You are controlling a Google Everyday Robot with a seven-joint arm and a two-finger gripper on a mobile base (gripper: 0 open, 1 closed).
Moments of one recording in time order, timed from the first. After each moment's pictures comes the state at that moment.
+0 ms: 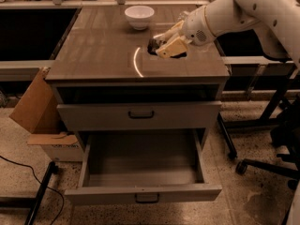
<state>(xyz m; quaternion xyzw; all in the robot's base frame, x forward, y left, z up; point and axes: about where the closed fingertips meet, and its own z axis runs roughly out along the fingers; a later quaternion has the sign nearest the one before) 0.682 -0.064 0.915 -0.56 0.69 0.20 0.41</state>
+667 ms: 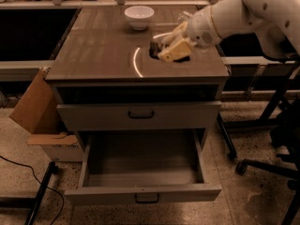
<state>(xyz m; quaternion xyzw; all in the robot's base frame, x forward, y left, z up) 0.657 -0.067 0.921 -0.57 0.68 0.21 0.41</state>
